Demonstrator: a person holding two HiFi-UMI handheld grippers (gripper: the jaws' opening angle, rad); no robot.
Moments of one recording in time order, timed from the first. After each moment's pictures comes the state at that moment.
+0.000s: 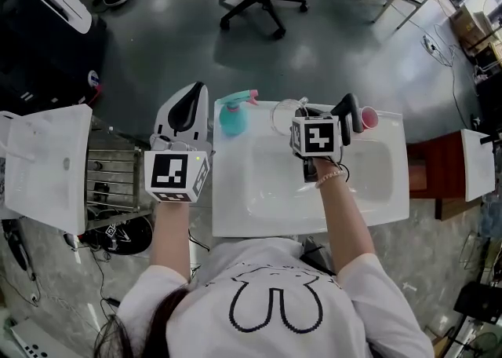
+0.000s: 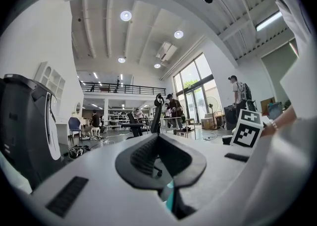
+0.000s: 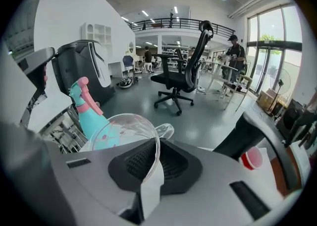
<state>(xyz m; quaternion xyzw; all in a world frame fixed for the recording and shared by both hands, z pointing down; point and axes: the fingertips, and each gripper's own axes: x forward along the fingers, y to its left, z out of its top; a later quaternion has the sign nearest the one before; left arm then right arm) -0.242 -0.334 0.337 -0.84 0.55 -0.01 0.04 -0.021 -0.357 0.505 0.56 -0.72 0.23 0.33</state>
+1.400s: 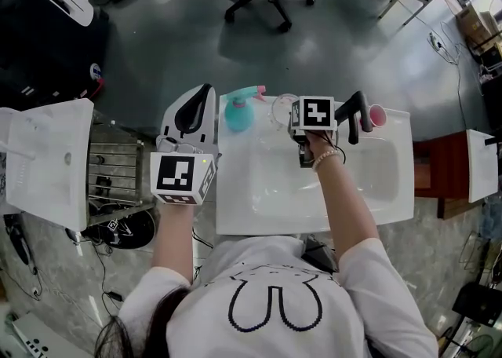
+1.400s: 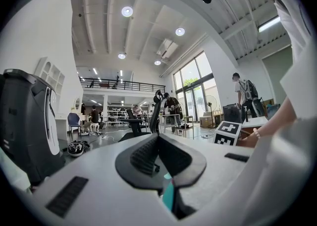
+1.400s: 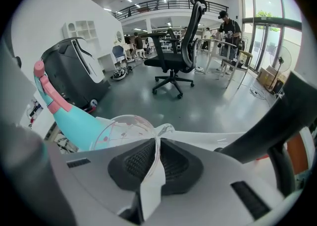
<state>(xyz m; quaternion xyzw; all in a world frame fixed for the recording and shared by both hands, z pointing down) -0.241 -0.332 0.357 -0.84 0.54 -0.02 0.02 -0.028 -0.378 0.566 0.55 -0.68 0.34 0.35</state>
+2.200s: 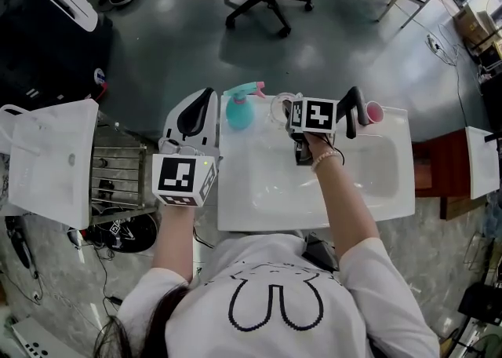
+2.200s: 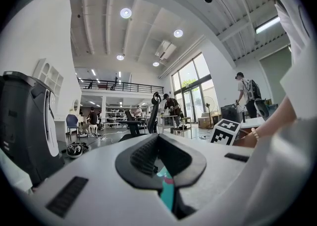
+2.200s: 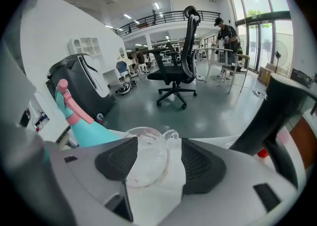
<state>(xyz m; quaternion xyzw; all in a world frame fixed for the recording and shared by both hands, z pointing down) -0.238 -0.306 0.348 -0.85 0.53 -0.02 0.03 -0.040 -0.374 0.538 0.56 -0.72 0.32 0.27</state>
